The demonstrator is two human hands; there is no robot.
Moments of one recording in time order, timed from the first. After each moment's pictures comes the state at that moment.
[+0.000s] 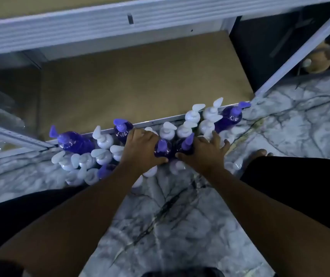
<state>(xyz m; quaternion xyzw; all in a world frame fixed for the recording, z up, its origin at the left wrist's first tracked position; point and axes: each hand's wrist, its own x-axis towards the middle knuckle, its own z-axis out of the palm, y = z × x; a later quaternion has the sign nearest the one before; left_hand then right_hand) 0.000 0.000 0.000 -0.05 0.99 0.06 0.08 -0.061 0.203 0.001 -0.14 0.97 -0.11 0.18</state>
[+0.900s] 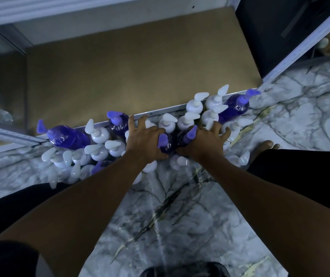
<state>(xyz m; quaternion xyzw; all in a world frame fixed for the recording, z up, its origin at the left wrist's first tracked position) -0.024 0.004 -0.014 -0.02 0.98 0.02 0.18 -0.082 0.186 -0.012 -0.14 0.97 -0.06 0.19</state>
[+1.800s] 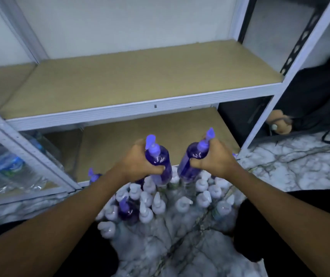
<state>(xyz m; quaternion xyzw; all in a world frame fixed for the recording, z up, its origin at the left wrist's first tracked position) 0.044 -0.006 0.224 -0.13 0.91 0.39 -0.02 -0.077 0.218 0.192 -0.19 0.90 -0.37 0.12</state>
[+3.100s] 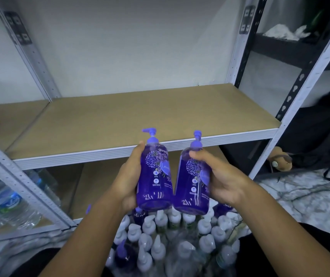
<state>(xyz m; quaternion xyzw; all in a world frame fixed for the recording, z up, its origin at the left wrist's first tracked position) 0.023 0.003 0.318 -0.29 0.49 0.82 -0.02 -0.071 0.185 0.315 -0.03 0.48 -0.75 0.46</state>
